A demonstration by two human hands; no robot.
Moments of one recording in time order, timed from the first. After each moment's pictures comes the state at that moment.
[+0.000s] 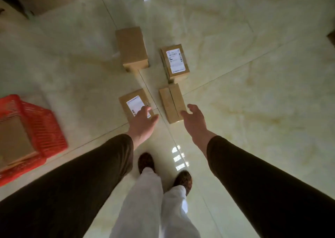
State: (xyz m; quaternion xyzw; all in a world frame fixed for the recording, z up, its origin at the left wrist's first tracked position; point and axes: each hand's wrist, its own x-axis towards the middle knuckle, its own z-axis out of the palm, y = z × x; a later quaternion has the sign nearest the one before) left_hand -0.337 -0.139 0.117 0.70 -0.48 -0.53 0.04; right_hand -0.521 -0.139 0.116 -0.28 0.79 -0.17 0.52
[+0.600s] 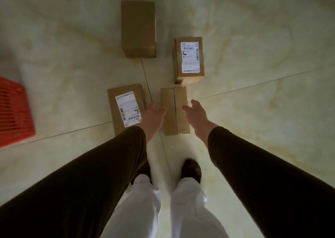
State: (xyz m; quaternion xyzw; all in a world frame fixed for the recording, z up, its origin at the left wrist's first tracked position) left_hand -0.400 -0.204 -0.034 0.75 -0.26 -0.60 0.10; right_hand -0.546 -0.241 -0.037 -0.32 0.77 -0.04 0.55
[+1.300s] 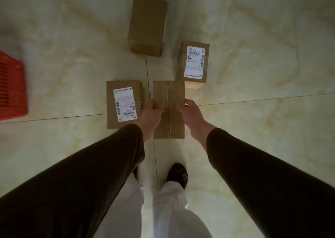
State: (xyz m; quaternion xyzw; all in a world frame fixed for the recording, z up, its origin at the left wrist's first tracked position) left_hand -0.422 -0.213 -0.040 0.75 -0.12 -0.61 0.22; right_hand -0.550 -0.259 -0.034 -0.35 0.72 -0.03 0.60
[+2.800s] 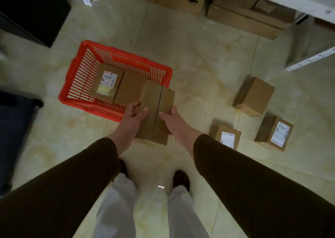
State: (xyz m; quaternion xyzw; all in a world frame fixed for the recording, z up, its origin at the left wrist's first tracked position) left_hand 0.097 0.003 0.166 0.73 0.04 -0.49 0.48; right_hand -0.005 -0.106 0.156 -0.45 0.57 0.13 0.68
